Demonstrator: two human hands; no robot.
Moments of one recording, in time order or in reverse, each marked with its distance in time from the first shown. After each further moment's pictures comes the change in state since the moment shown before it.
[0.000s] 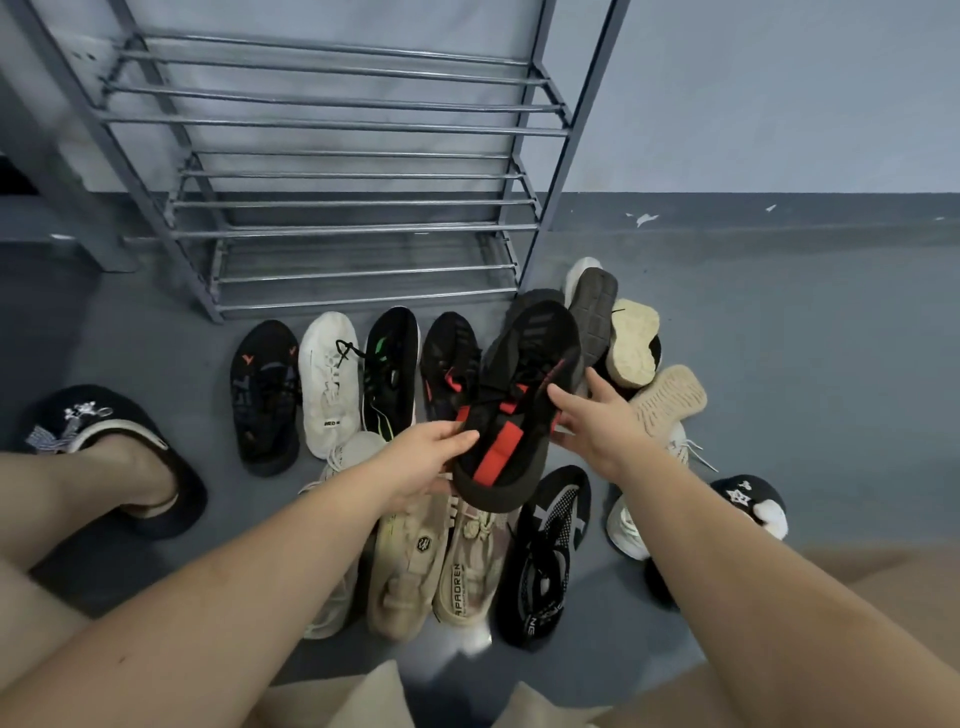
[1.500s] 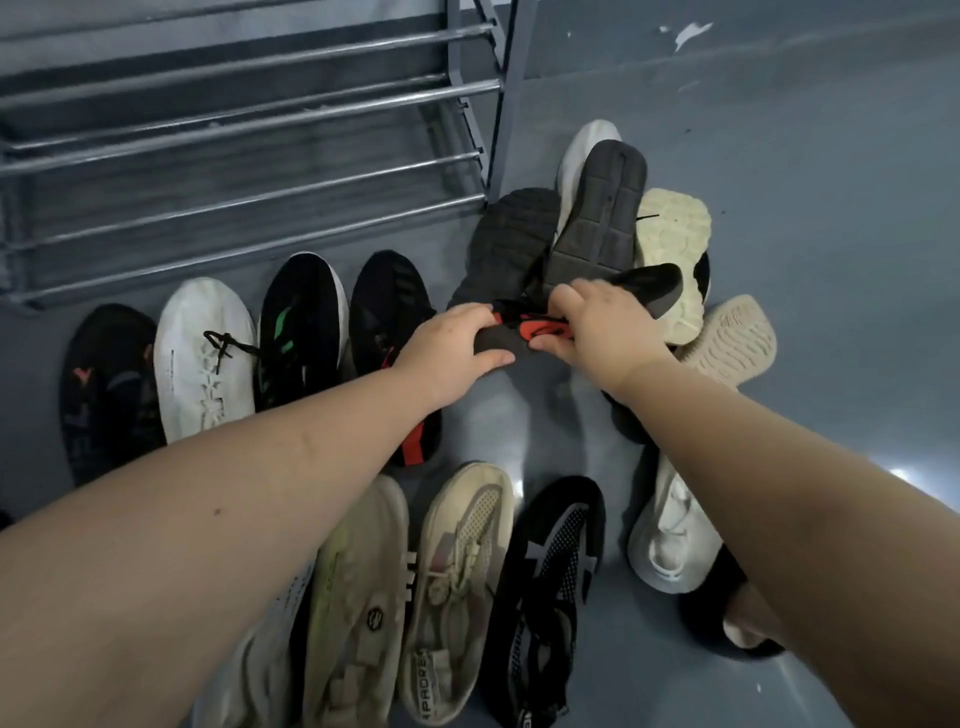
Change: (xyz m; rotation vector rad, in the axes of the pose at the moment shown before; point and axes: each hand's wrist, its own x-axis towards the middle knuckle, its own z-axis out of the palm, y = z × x) left_hand 0.250 0.036 0.016 1.111 0.091 0.327; right_hand 0.208 -0.026 -0.057 -1.788 -0.030 -0.638
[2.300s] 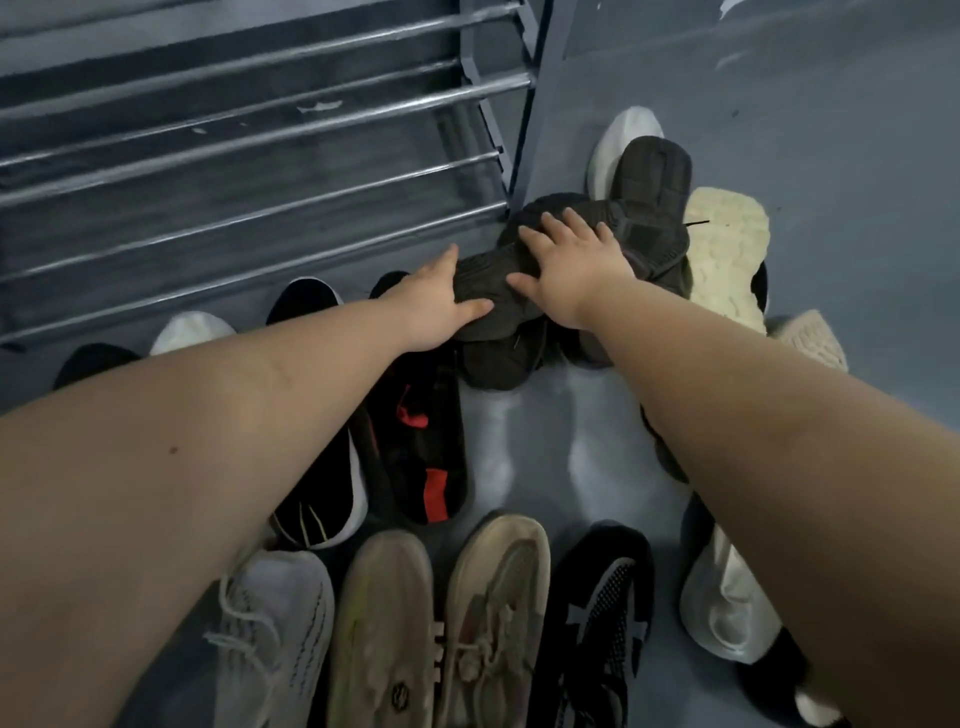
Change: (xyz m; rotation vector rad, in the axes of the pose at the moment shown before) left_hand 0.084 -0.038 -0.053 0.103 -0.171 -0.246; right_hand 0.119 -0.007 0.009 -0.009 -0.309 0.172
